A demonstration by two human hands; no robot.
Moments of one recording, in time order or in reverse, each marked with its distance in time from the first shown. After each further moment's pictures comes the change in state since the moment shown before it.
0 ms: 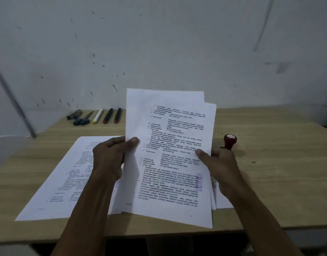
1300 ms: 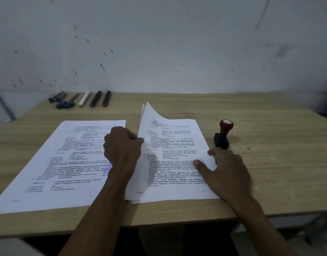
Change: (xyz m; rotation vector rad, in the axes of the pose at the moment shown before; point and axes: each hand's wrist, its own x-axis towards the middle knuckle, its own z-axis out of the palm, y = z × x) left_hand -0.005 -0.038 0.044 0.951 0.289 0.246; right_hand -0.022 0.037 -0.024 -1.051 0.217 -0.207
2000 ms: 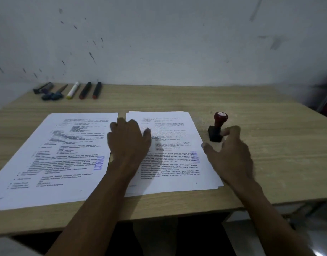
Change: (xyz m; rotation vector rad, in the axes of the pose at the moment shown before) left_hand -0.009 -0.005 0.022 0.400 -0.052 0.396; right_hand 0.019 0.009 -0.011 0.166 0.115 0.100
